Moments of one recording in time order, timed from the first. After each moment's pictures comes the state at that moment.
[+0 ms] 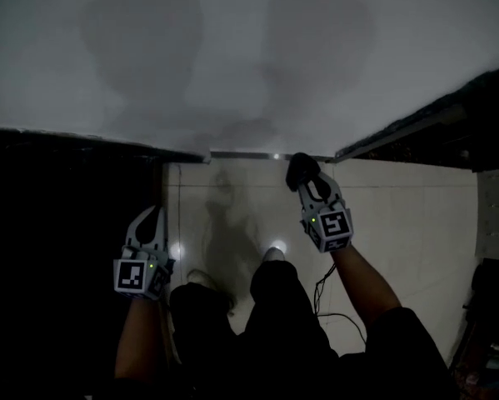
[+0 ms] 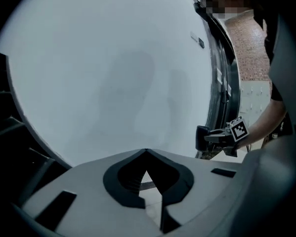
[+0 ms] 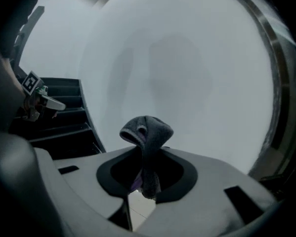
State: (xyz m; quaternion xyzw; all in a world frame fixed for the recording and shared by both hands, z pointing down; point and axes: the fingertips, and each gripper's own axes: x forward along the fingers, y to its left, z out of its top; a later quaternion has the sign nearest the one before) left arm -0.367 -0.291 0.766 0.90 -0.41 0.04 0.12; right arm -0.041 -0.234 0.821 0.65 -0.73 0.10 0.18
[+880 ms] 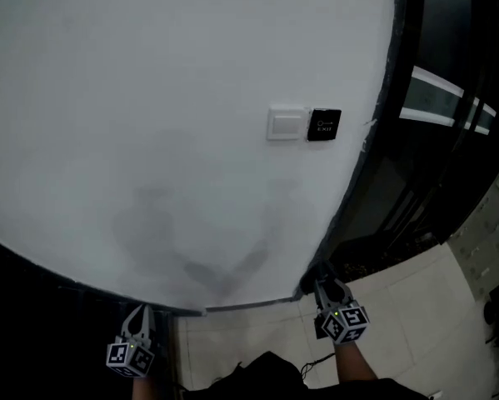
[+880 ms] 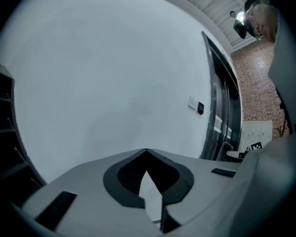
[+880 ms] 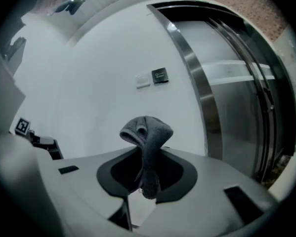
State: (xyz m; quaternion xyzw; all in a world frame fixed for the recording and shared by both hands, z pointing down) left arm -0.353 -0.232 0.328 0.89 -0.42 -0.09 0.13; right arm 0.089 -0.071 0.345 0.75 -0.65 0.07 -0.05
